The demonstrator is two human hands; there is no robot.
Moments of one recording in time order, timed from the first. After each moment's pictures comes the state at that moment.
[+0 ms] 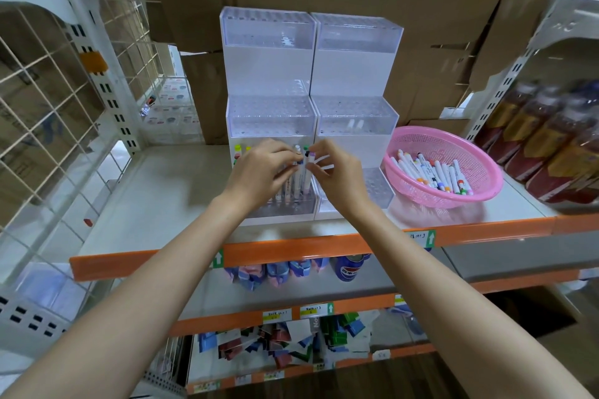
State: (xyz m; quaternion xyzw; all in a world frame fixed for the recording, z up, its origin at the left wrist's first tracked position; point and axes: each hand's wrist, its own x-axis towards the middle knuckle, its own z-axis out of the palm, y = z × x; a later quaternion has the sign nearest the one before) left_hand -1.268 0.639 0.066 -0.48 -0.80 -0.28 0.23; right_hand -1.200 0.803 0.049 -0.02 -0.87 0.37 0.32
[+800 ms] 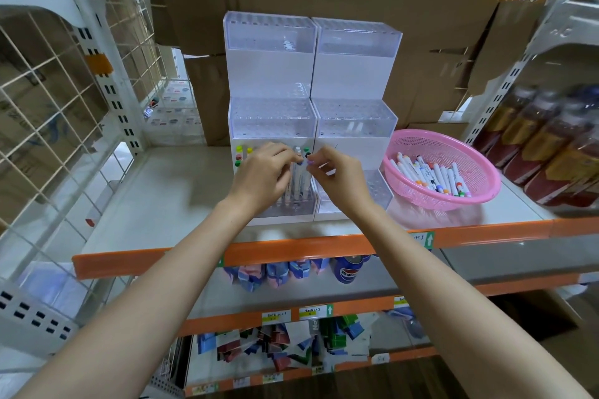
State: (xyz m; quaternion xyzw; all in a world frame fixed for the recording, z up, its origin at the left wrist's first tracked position) left_hand -1.261 0.644 0.064 -0.46 -0.81 -0.30 0.23; right_hand -1.197 0.809 0.050 -0.02 -0.88 0.37 0.29
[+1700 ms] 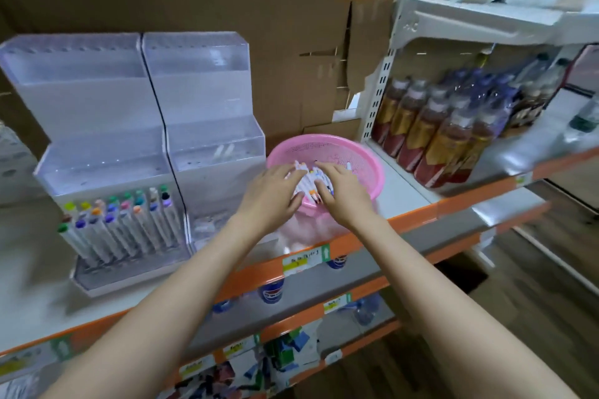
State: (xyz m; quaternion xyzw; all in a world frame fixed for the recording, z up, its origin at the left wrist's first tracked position) left_hand -1.211 0.863 0.056 -0.54 -0.81 -0.17 0.12; right_hand -1.108 1.005 0.046 -0.20 -0.93 0.21 0.20
